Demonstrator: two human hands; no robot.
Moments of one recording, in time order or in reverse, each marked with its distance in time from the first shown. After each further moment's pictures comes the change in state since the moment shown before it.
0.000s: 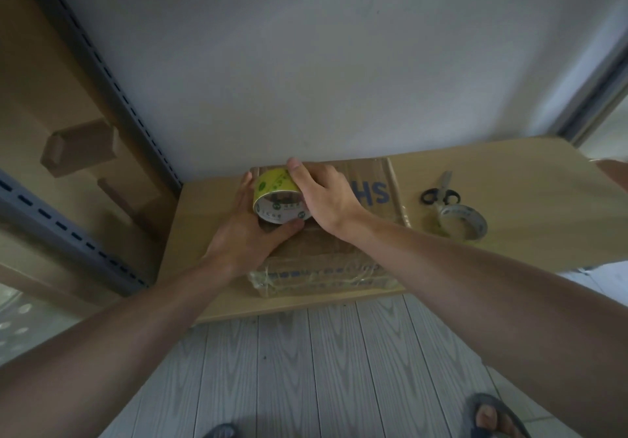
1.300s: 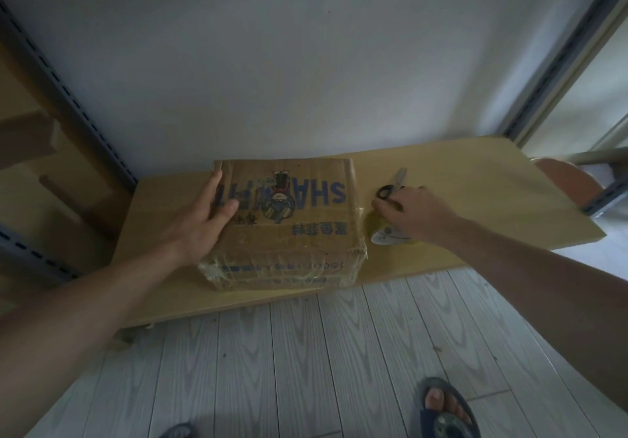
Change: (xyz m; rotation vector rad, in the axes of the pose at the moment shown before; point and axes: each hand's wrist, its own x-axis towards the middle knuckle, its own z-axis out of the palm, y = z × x) left_hand -0.009 0.029 0.000 0.109 -0.101 -0.144; right_hand -0.050 0.129 -0.159 -0.793 -0.152 0.076
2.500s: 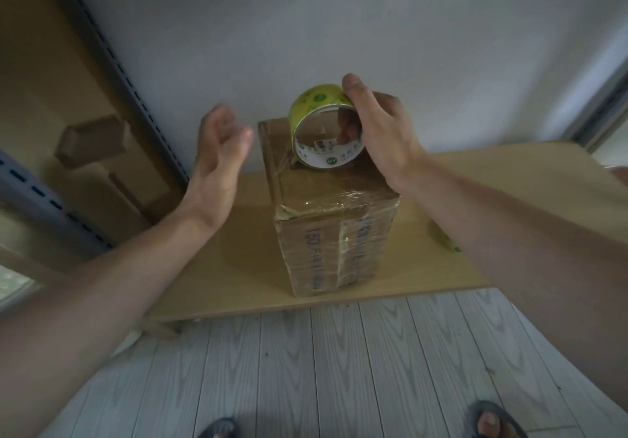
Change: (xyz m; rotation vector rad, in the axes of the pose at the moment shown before) left_hand -0.010 0.039 -0.060 -0.464 0.350 0.194; right_hand 0.055 -0.177 -0.072 1.023 0.299 -0.070
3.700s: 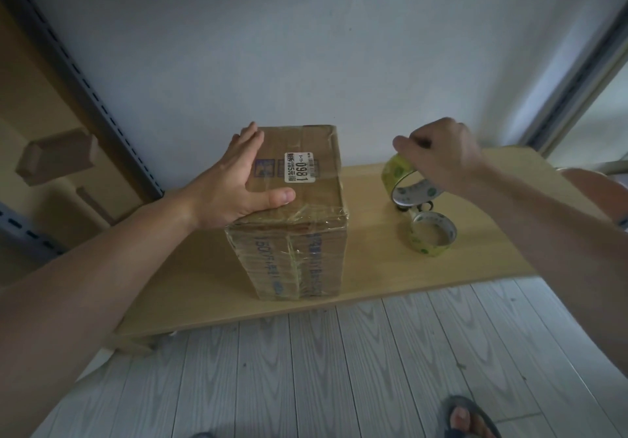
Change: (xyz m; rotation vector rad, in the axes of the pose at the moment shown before) left_hand 0.016 0.034 0.021 0.580 -0.572 0.068; right_hand -0.017 0.040 -0.121 -0.734 0.089 0.067
